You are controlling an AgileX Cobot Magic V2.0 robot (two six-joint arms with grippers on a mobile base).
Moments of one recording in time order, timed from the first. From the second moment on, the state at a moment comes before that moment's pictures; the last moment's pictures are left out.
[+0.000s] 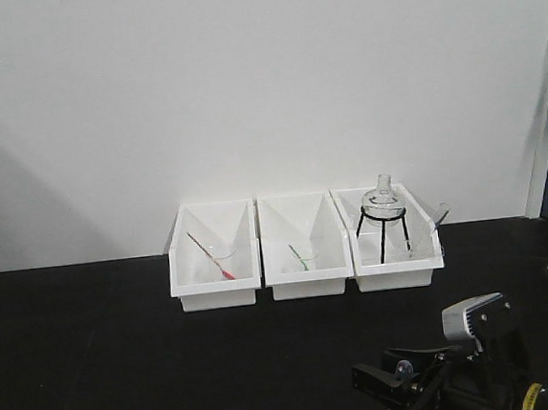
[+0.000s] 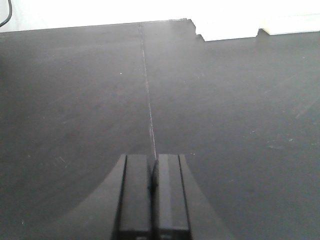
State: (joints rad) left arm -0.07 -0.01 0.03 -0.02 0.01 0.05; right arm 0.22 1.51 -0.60 -0.88 -0.73 0.90
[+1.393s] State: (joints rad) left arm -0.07 -0.01 0.03 -0.02 0.01 0.05; right arm 0.22 1.21 -0.60 -0.80 -0.54 0.90
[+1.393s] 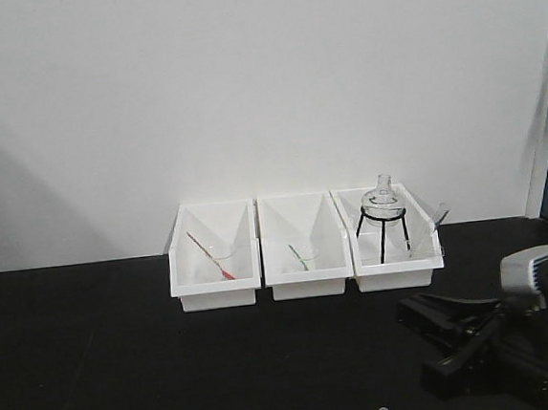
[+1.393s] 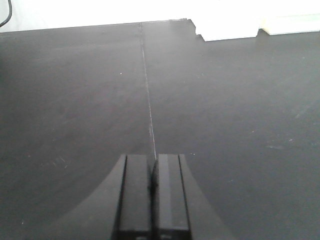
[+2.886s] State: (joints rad) left arm -0.07 -0.01 0.03 -0.02 0.01 0.05; right arm 0.13 0.27 -0.18 -0.05 0.16 0.01
